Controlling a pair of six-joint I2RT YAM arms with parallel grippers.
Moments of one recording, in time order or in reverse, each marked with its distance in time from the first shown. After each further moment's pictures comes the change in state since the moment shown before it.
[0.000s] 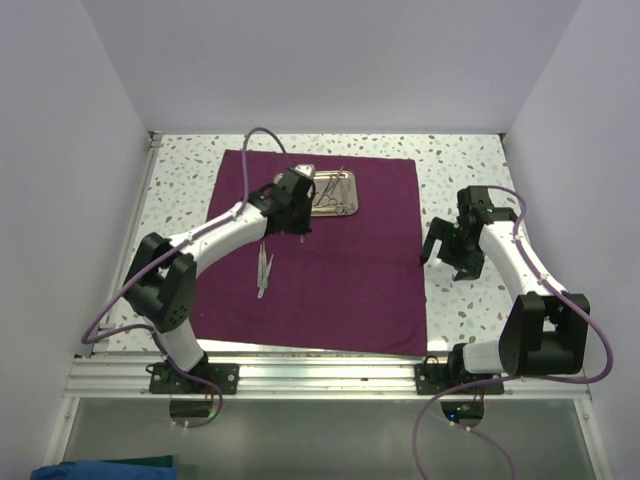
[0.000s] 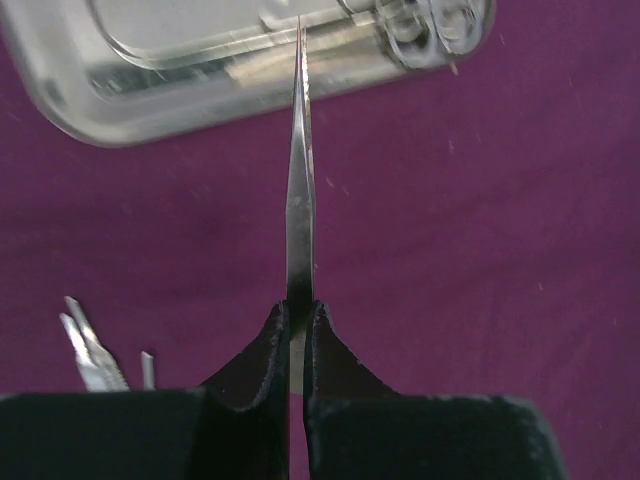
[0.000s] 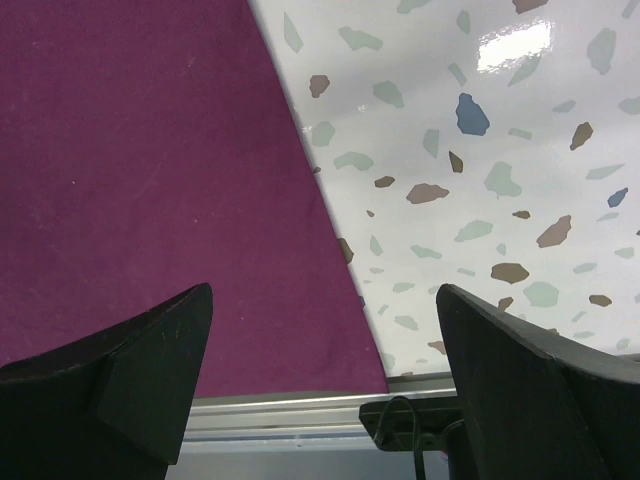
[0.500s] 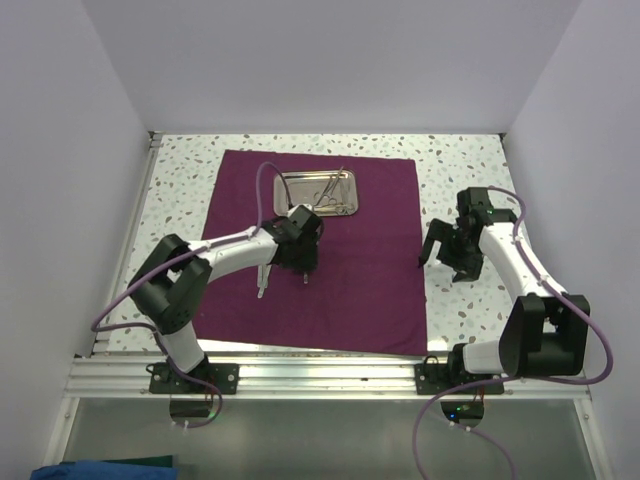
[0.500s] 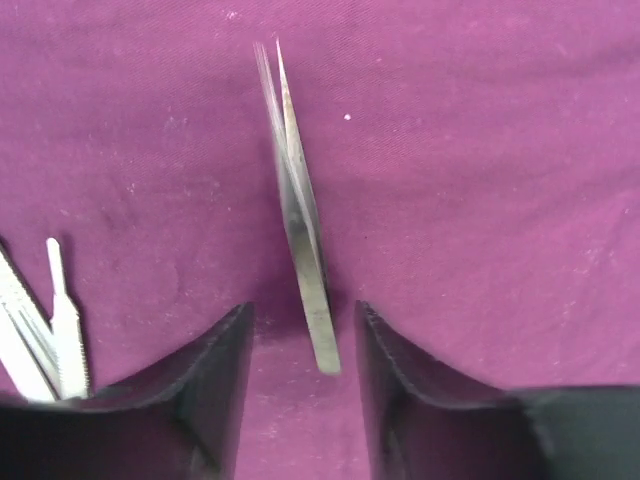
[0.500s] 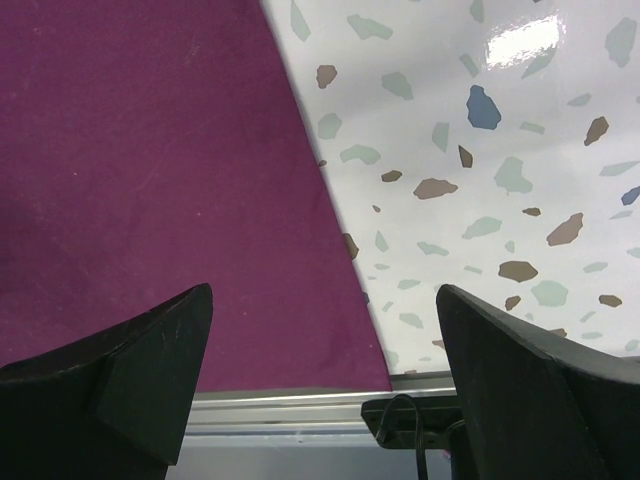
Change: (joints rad) left arm -0.148 -0.024 -0.282 0.050 -0.076 -0.197; right arm 0.000 -0.003 -0.014 0.005 -0.021 -0.003
